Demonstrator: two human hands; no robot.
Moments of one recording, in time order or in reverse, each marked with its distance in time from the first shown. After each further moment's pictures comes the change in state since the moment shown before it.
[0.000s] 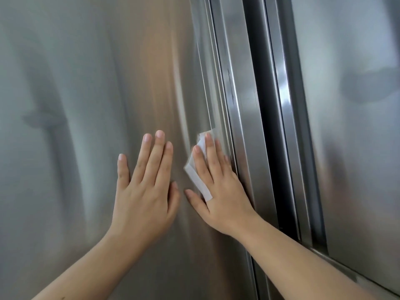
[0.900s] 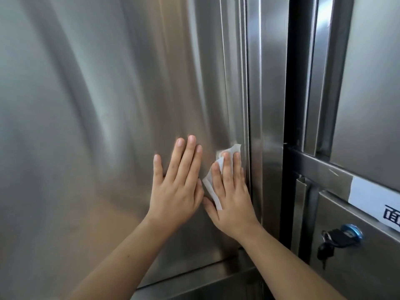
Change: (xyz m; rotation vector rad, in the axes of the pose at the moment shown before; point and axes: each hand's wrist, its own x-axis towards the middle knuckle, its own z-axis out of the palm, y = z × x) left_hand -0.143 0.064 0.039 0.093 -0.077 0.072; right_hand -0.179 -0.031 0.055 -0.019 -0.105 0.070
